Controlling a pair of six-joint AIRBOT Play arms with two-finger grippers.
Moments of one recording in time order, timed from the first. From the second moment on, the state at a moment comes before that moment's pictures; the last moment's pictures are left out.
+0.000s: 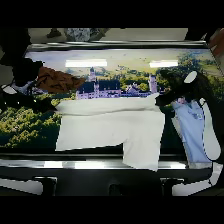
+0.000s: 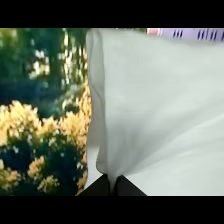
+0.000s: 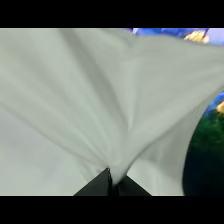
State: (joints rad) left arm 0.31 -1.65 1.34 1.01 -1.34 -1.27; right arm -0.11 -1.69 1.52 -1.20 1.30 0.96
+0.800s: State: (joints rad) left arm 0.31 -1.64 1.21 1.05 -1.50 -1.28; right arm -0.10 -1.68 1.43 -1.39 1.39 1.00
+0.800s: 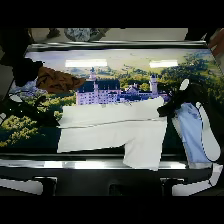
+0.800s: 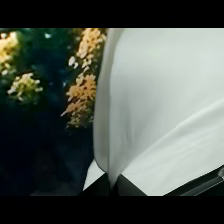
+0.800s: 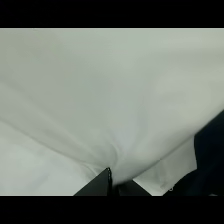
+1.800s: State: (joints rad) left arm 0.41 -1.24 0.67 1.15 -1.39 -1.27; right arm -0.30 -1.36 1.04 -1.34 1.48 0.95
